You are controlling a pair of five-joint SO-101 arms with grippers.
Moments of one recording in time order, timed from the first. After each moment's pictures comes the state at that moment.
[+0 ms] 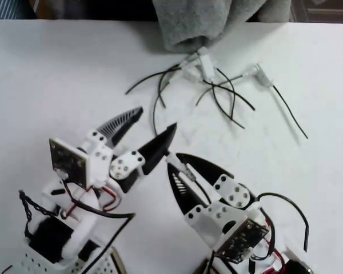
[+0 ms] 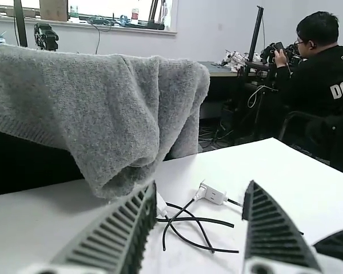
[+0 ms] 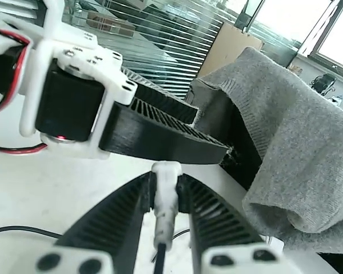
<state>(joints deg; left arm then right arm) 26.3 -84.4 62.4 35.2 5.0 -42.8 -102.4 51.7 60.4 24.7</state>
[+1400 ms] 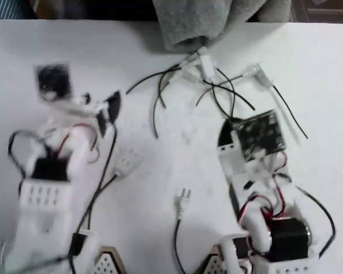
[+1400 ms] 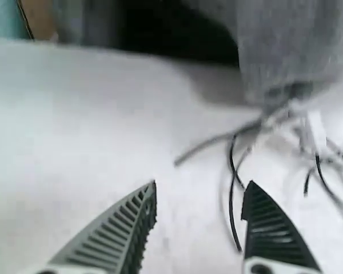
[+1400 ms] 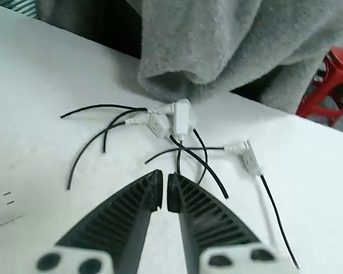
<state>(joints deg) 0.4 -44.7 44.6 45.1 9.6 -9.2 -72.7 40.4 65.2 17.0</state>
